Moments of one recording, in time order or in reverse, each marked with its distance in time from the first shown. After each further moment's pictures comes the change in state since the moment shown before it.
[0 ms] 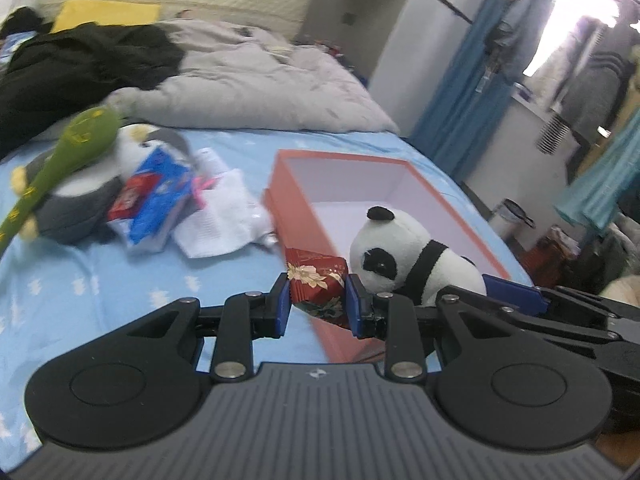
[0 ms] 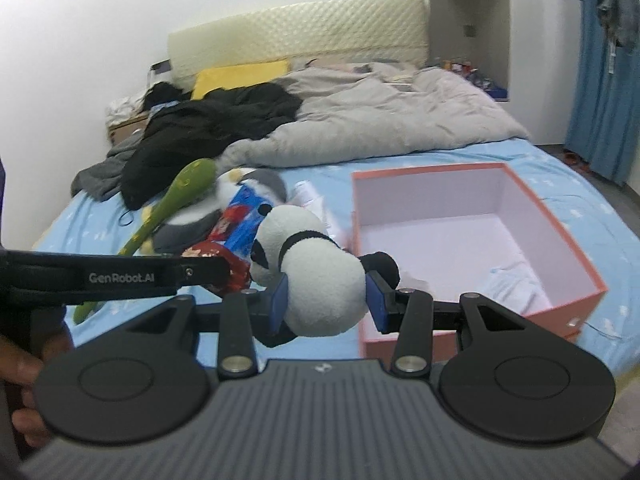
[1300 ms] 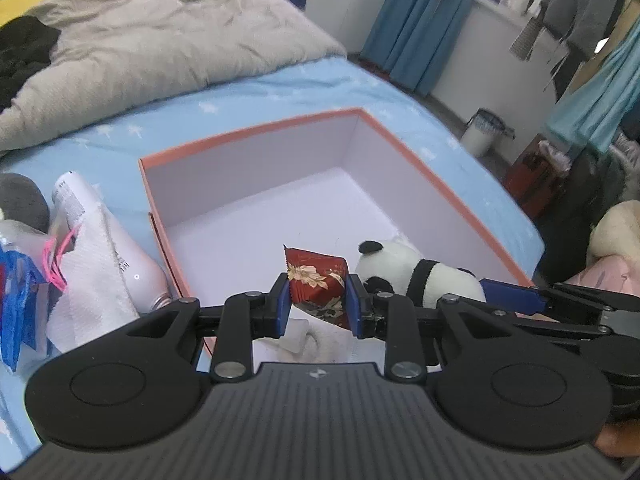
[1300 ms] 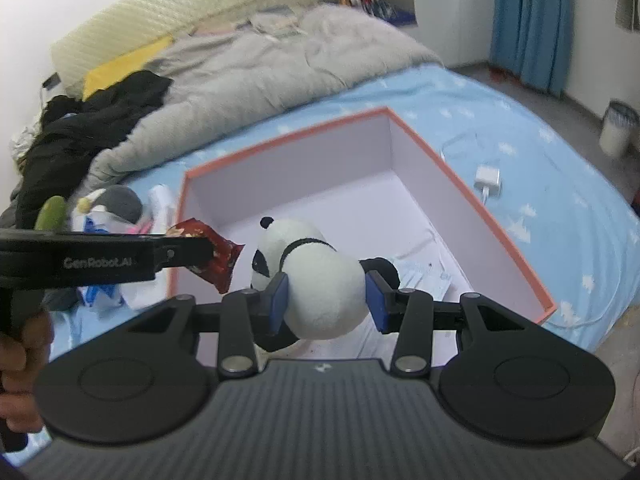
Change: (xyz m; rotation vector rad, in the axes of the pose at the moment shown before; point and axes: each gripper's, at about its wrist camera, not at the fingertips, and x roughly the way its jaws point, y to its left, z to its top) left arm 0.242 -0.070 0.102 0.177 0.278 -0.074; right arm 0.110 -0.154 0.038 0.238 0.184 -0.176
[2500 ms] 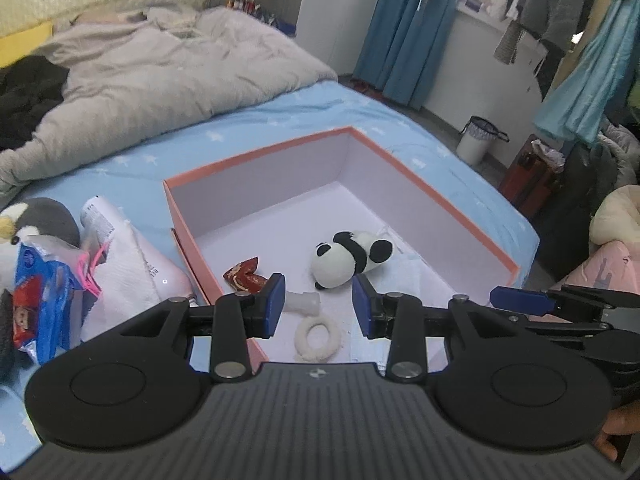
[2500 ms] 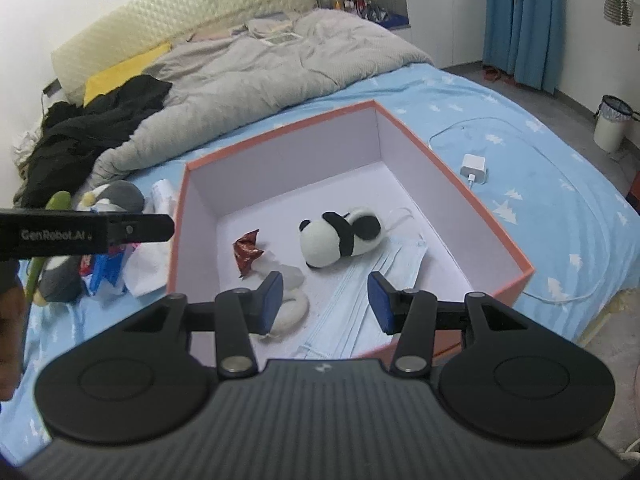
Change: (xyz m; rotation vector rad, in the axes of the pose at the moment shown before) left arm -0.070 -0.009 -0.035 0.084 -0.109 0.018; right arm -0.034 -0.007 -0.030 0.005 -0.046 0.011
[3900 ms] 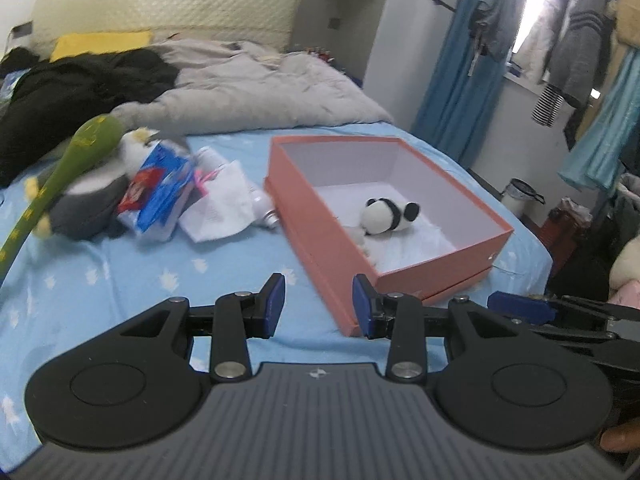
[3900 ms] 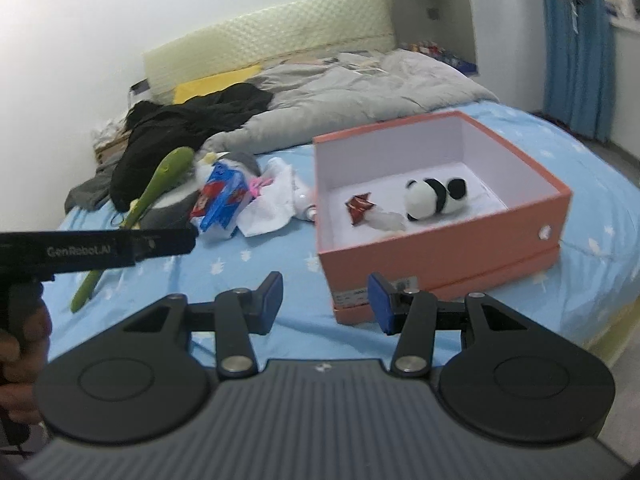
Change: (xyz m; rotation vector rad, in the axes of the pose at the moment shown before) left arm -0.162 -0.006 -0.190 -0.168 -0.190 0.157; right arm -0.097 0.069 -0.128 -0.139 -0.144 0.181
